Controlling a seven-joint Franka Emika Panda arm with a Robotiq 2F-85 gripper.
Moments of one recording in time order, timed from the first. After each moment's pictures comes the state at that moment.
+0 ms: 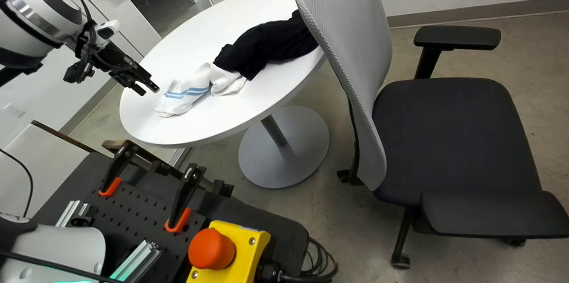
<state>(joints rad) 0.52 0.61 0.11 -2.17 -0.49 2.65 1.00</state>
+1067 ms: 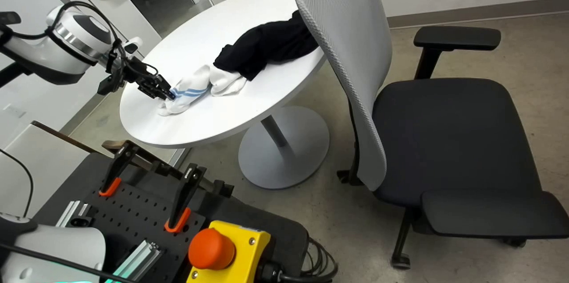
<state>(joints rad) 0.68 0.88 -0.03 -1.89 -0.45 2.63 0.93</state>
